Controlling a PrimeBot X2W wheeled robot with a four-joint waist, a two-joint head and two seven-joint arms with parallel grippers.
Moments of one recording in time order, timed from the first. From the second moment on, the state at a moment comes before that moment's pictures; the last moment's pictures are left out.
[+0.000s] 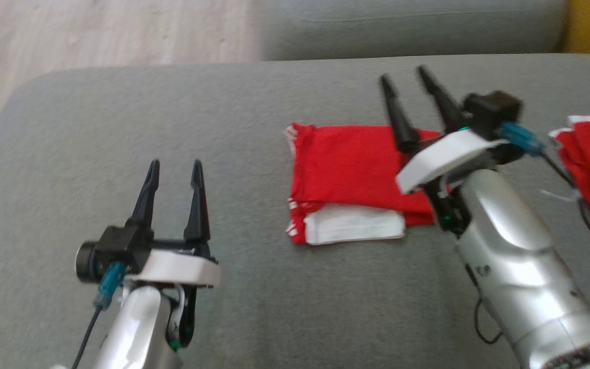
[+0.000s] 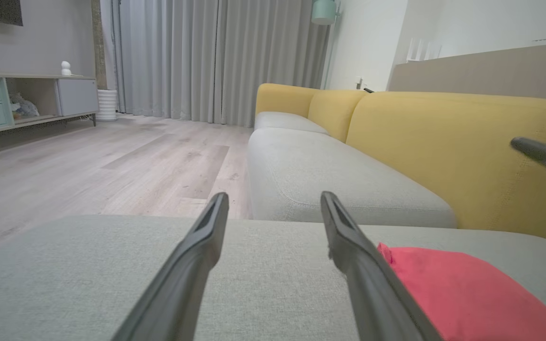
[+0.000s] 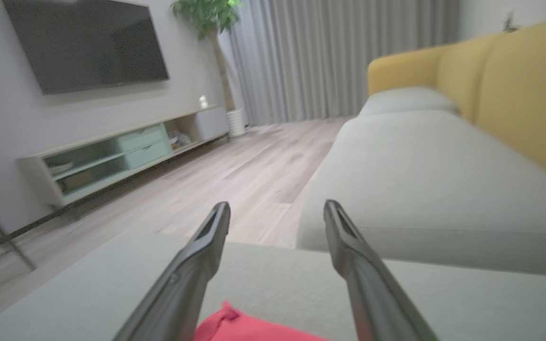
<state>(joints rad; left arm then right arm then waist) -0.28 0.05 -0.25 0.34 -0.27 0.03 -0.25 -0.71 -0.07 0.43 0.78 0.43 0.13 -0.25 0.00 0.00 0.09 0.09</state>
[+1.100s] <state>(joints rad) -0.17 0.05 -0.22 0.34 -0.25 0.00 -0.25 -0.19 -0.05 0.02 0.41 0.18 0.13 -0.24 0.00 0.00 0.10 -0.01</state>
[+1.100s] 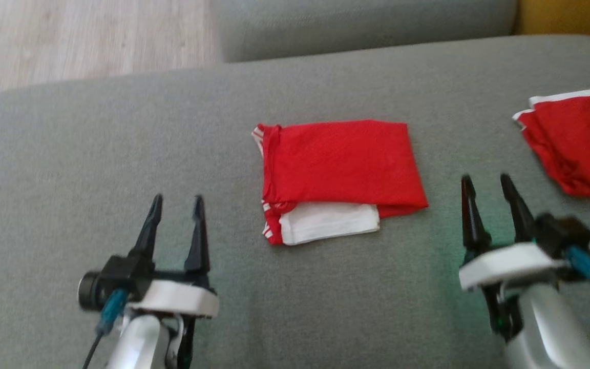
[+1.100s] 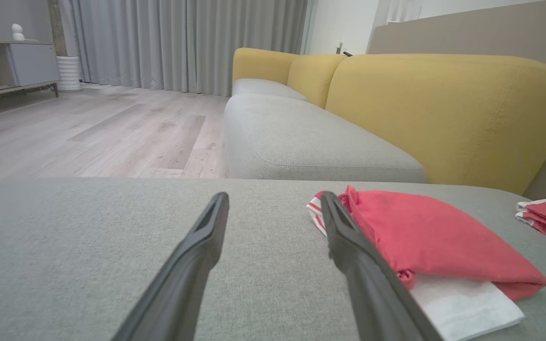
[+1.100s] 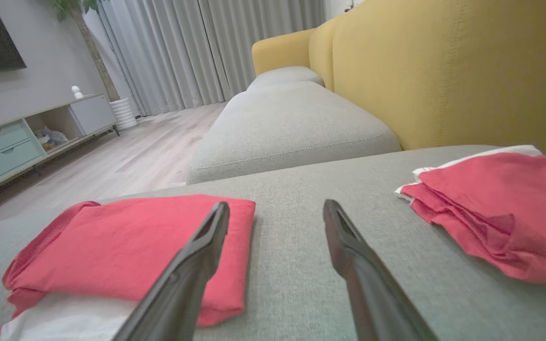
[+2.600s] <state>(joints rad) -0.28 0.04 -0.29 0.36 -0.26 0.01 -0.25 -0.58 -0.12 0.13 0.99 0.03 0.13 -0.18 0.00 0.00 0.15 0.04</state>
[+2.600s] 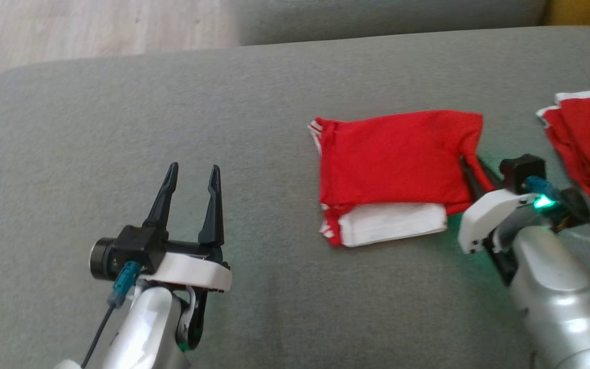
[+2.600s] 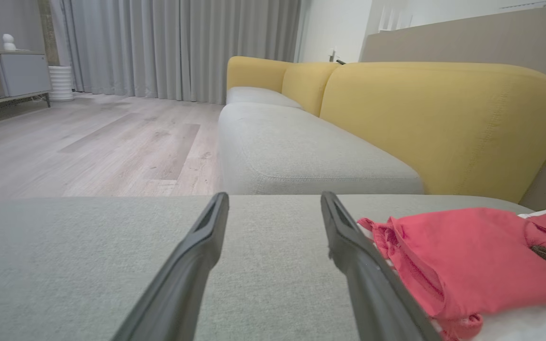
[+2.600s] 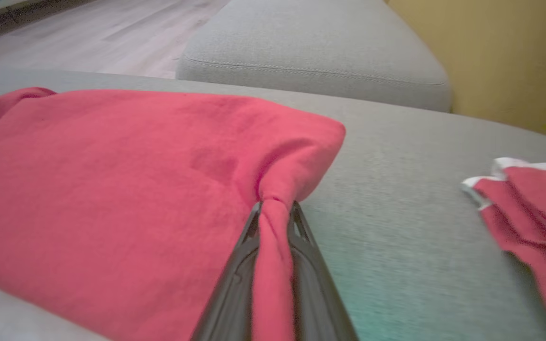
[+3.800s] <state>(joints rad) -0.36 0.04 -0.27 0.34 -0.24 0.00 -0.25 -0.69 -0.62 -0.12 0.88 -0.16 0.13 0.00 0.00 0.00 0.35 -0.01</state>
